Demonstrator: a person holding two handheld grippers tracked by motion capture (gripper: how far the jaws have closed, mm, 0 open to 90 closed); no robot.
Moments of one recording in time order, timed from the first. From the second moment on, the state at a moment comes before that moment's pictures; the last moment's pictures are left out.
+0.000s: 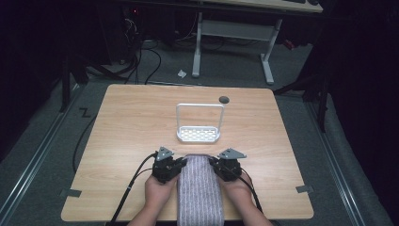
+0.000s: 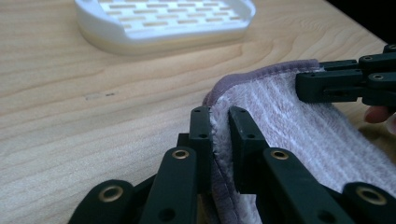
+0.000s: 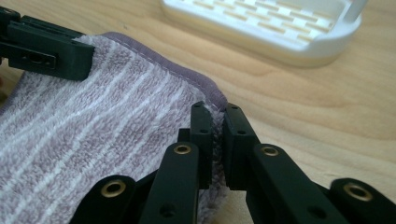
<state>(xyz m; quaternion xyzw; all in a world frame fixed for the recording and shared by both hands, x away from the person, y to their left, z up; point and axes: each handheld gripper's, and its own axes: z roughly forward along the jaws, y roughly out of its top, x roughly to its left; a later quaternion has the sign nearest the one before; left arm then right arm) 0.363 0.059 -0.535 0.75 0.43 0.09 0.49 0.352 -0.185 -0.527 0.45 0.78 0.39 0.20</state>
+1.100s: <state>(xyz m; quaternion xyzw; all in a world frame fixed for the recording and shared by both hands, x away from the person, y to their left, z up) 0.350 0.065 -0.476 0.71 0.37 0.17 0.58 0.324 -0.191 -0.471 0.40 0.71 0.49 0.31</state>
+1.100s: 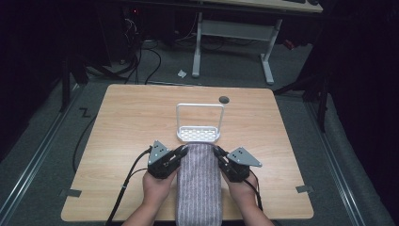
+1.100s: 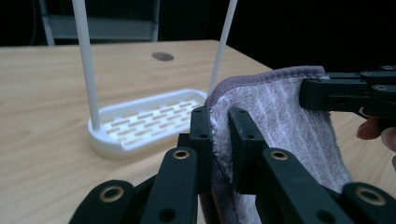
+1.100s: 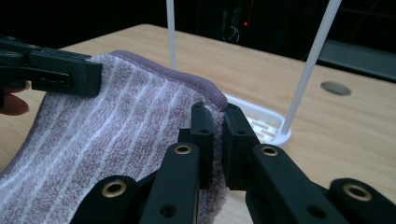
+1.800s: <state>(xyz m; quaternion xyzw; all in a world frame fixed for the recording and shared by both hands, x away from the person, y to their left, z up) 0.334 0.063 -0.399 0.68 0.31 0.22 0.63 0.318 -0.196 -0.401 0.37 0.66 0.55 0.35</state>
